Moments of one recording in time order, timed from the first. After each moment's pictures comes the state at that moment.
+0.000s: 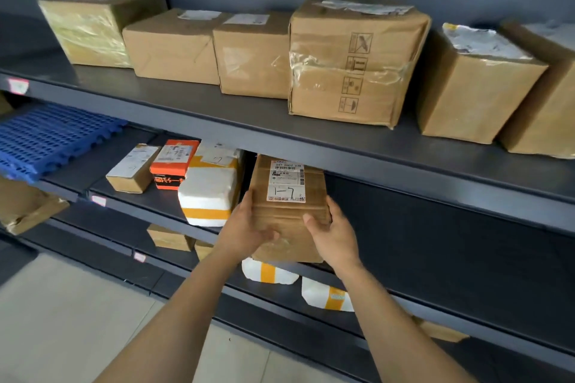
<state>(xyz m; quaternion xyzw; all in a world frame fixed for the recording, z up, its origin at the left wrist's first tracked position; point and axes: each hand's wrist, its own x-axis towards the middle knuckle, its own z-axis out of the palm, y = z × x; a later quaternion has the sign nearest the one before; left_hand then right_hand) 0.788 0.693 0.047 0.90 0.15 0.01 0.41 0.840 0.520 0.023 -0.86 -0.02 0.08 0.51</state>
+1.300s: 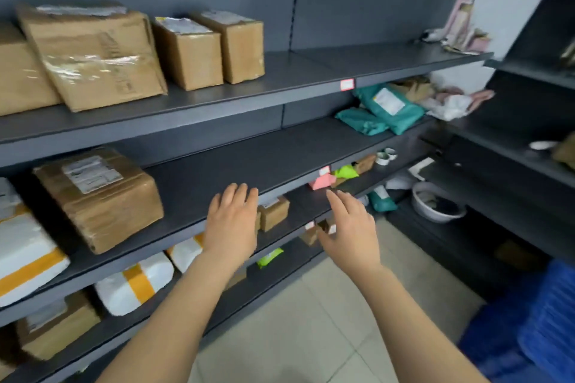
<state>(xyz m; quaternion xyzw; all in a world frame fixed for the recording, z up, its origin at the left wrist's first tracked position) 0.657 0.561 0.089 0.92 -0.36 0.11 0.05 0.524 0.394 0.089 -0.94 0.26 -0.17 0.10</state>
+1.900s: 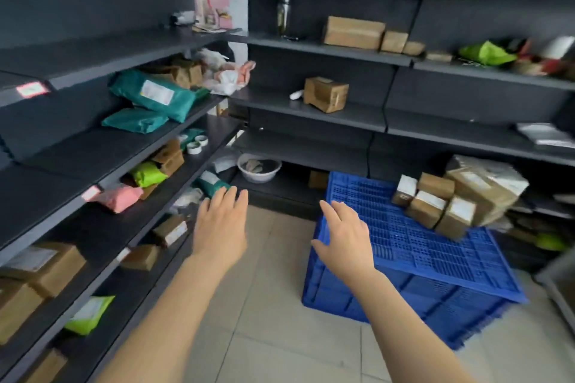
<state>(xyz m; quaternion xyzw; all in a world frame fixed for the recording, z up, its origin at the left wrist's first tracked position) 0.346 0.286 0.114 0.76 -0.64 0.09 0.07 0.131 0.241 0.100 -0.81 0.57 -0.15 0.06</state>
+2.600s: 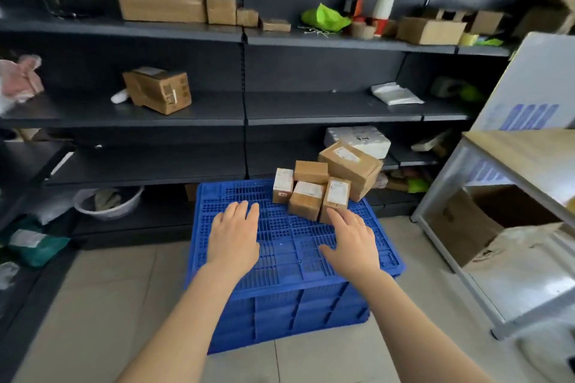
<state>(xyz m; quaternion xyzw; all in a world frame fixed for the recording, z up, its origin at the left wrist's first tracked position) -0.004 -0.008 0.060 0.60 -0.80 0.01 0.05 -0.216 0.038 0.064 -0.65 0.75 -0.09 0.06</state>
